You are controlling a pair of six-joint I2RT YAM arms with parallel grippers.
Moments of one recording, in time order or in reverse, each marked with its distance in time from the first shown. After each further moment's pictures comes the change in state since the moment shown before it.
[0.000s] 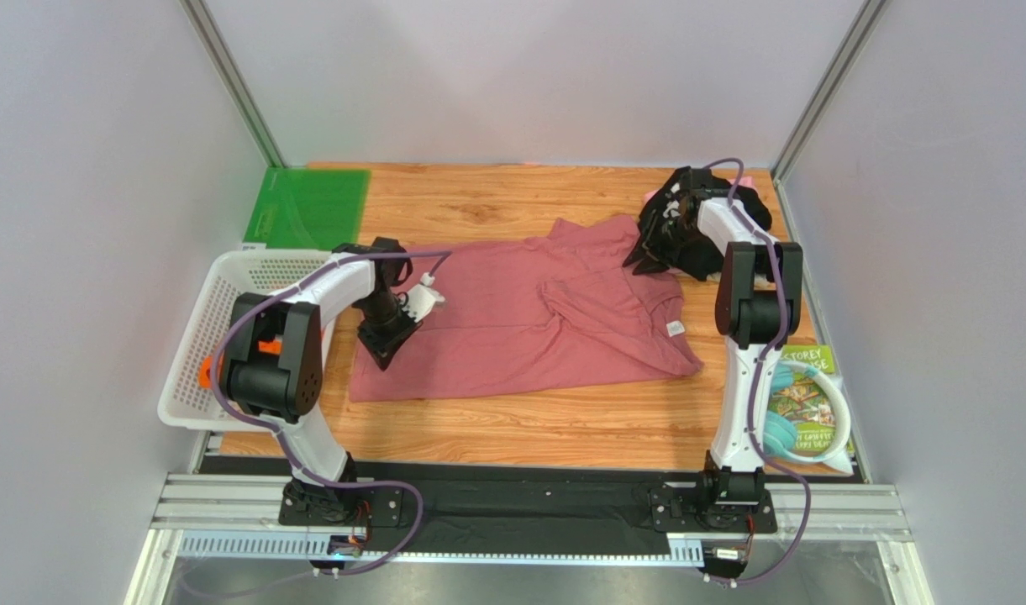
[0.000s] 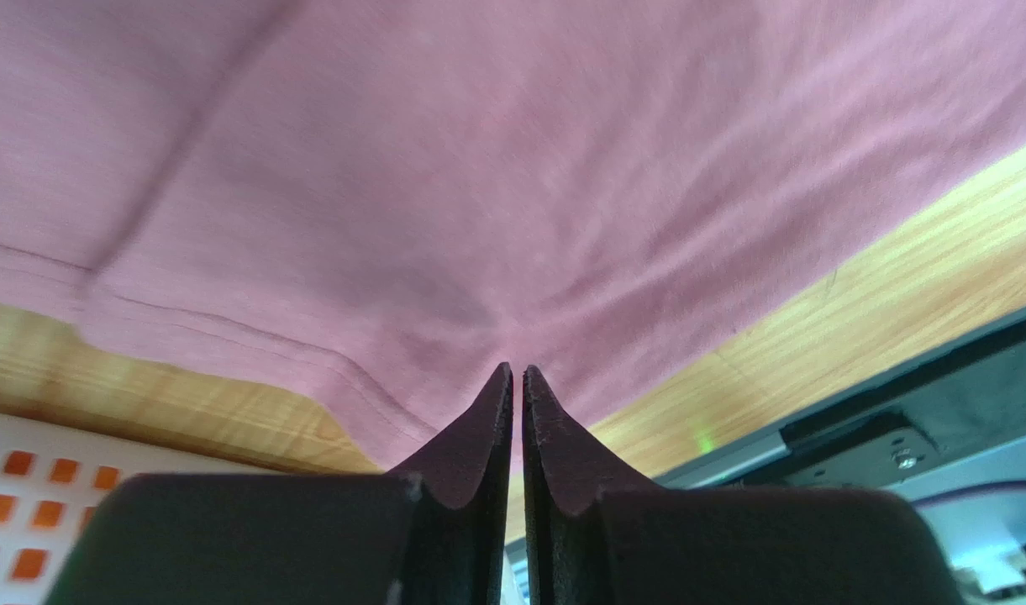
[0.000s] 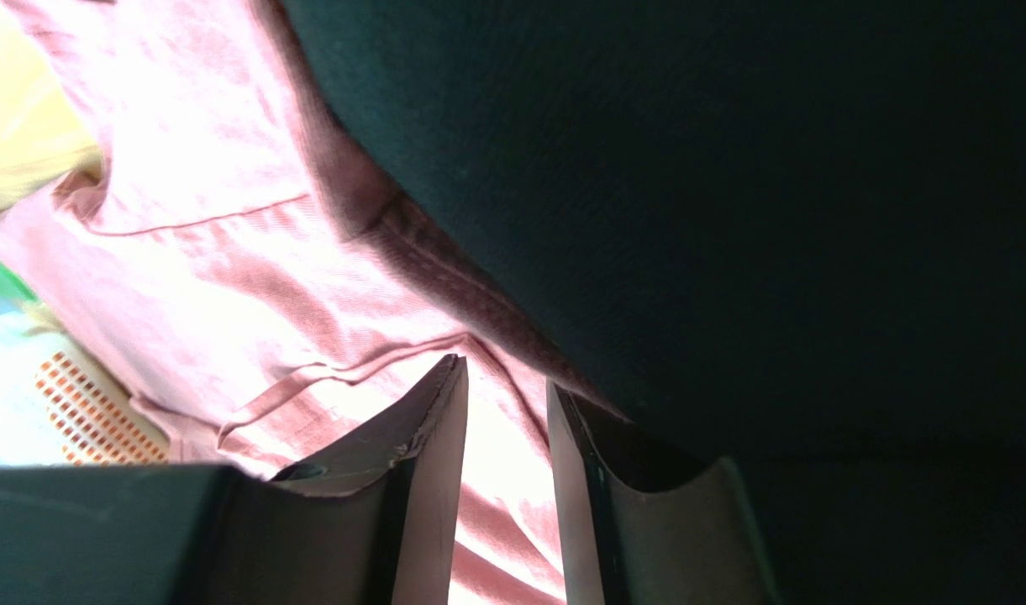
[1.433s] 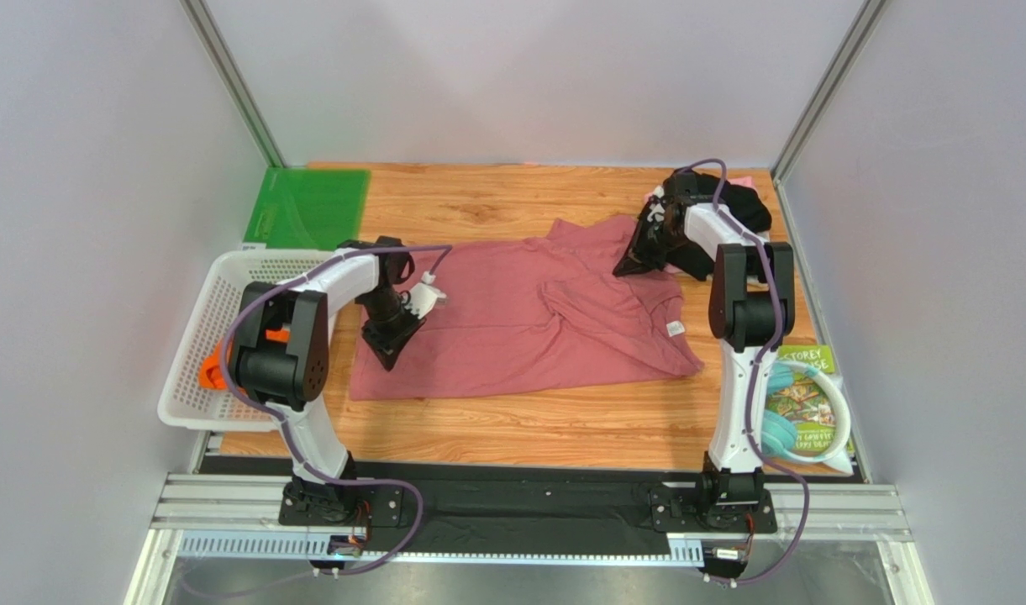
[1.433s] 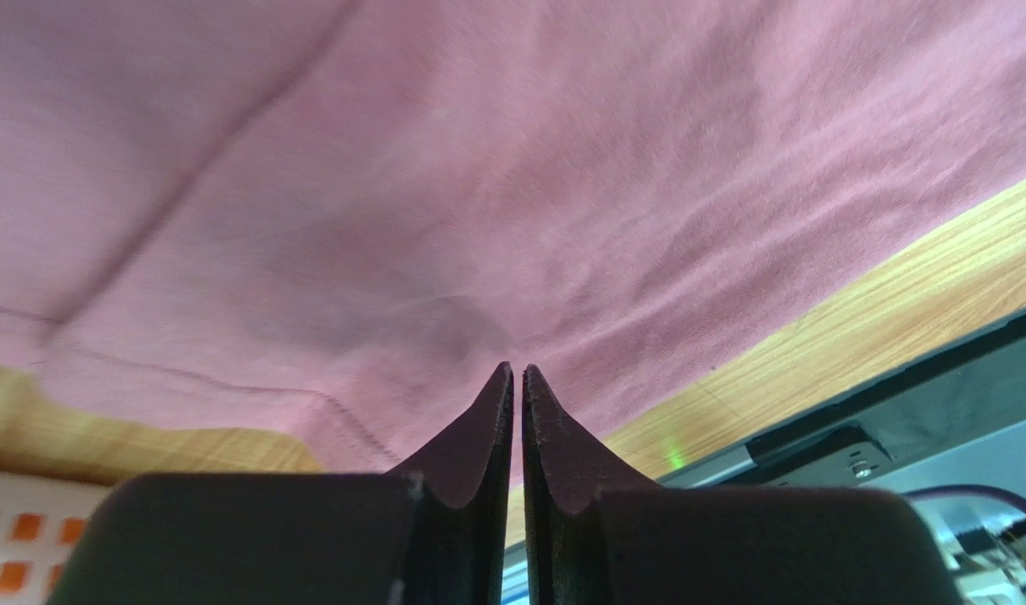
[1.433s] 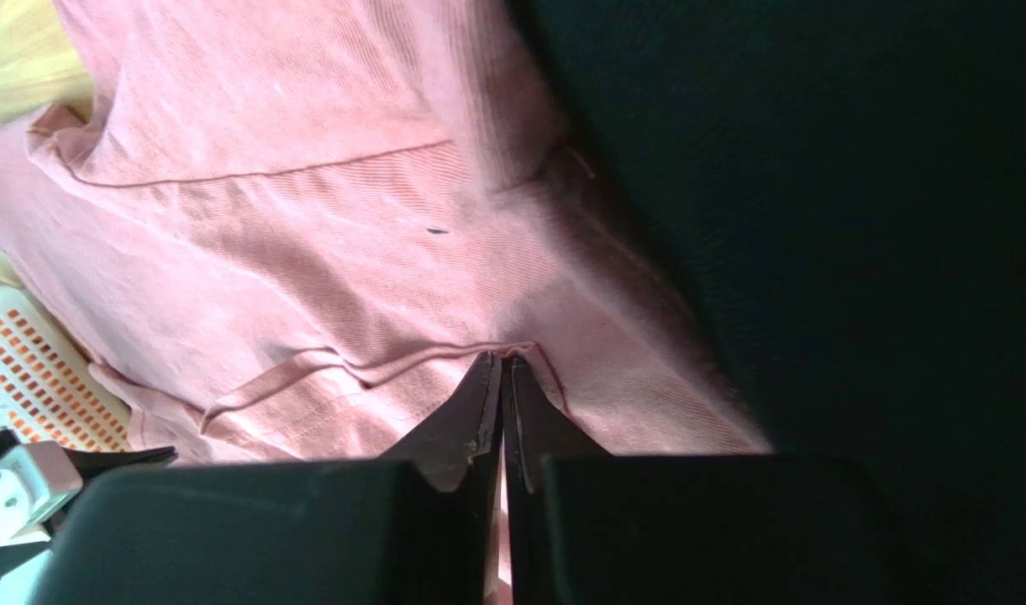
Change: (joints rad) left arm 0.005 0.072 0.053 -0.008 0.042 -0.049; right arm 0.058 -0.029 -0.078 0.082 -0.021 -0.034
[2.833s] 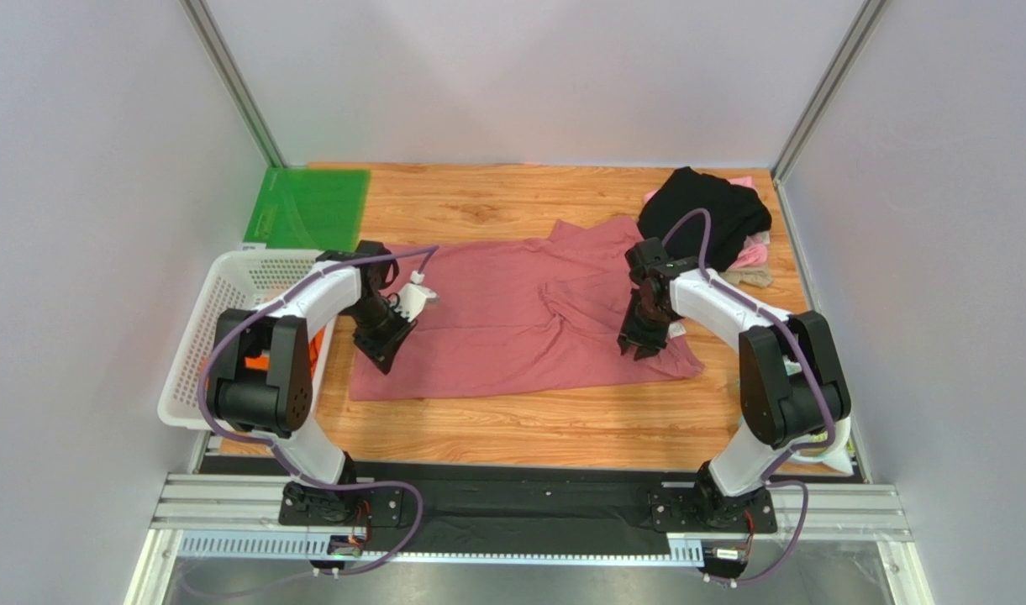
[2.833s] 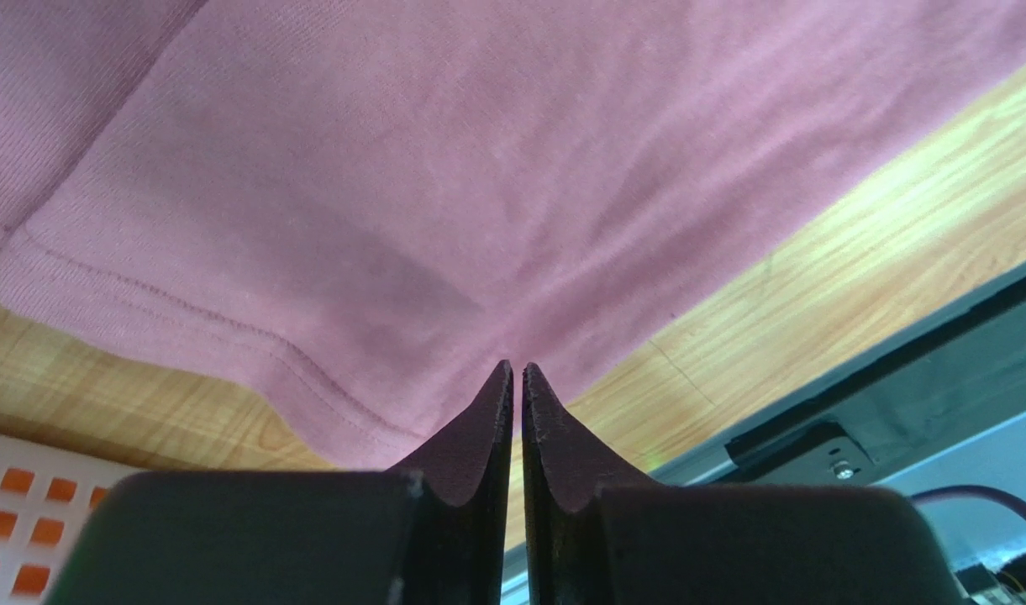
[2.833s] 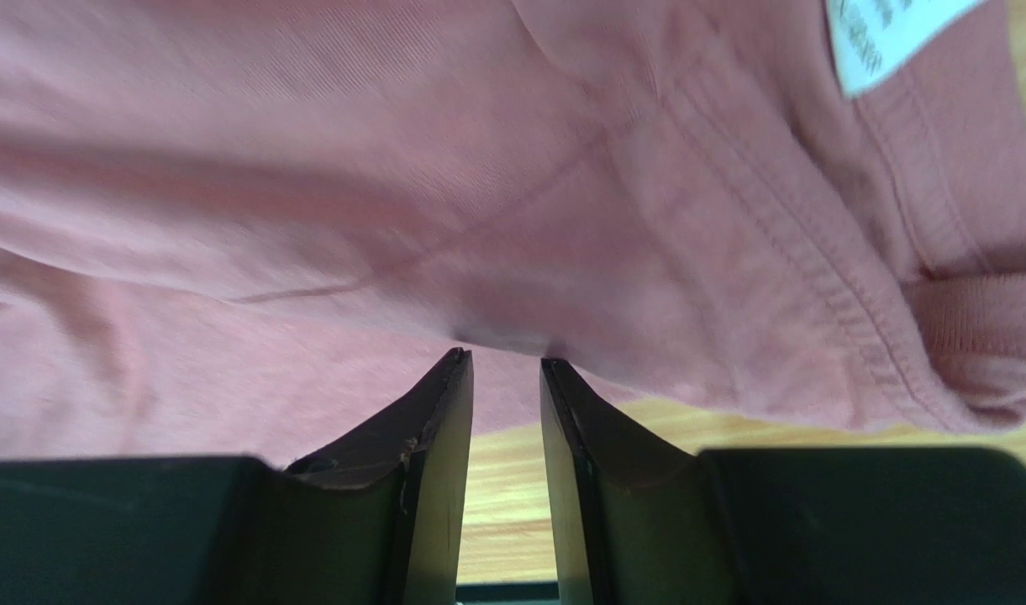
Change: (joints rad) left arm 0.047 -0.160 -0.105 0.028 0.073 0.016; right arm 0.280 -0.625 -0.715 -0.082 0.490 0.259
